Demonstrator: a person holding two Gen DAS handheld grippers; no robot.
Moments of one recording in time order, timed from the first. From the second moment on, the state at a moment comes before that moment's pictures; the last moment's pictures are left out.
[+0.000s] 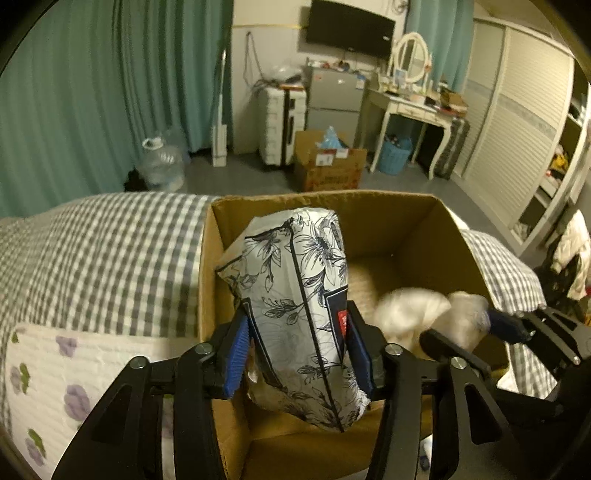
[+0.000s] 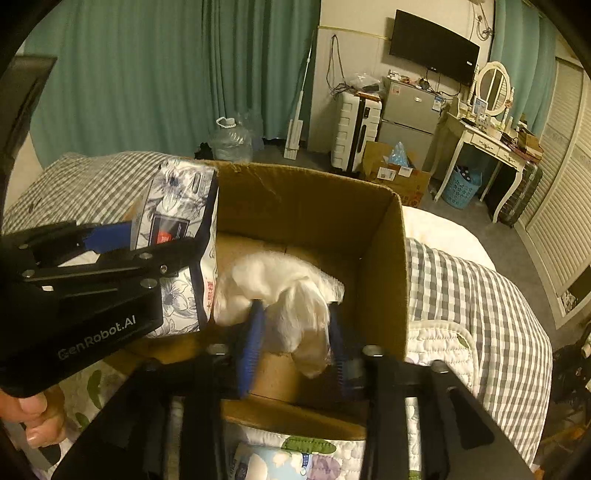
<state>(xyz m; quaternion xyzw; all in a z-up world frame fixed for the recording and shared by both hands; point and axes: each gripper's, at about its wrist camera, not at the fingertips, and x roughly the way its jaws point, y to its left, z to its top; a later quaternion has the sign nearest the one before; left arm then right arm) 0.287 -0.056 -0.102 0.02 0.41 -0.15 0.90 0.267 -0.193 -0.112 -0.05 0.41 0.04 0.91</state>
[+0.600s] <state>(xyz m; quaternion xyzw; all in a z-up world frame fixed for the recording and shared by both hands) 0.220 -0.015 0.026 -0.01 0.28 -0.11 0.95 0.198 -0.198 -0.005 -0.04 0.32 0.02 0.95</state>
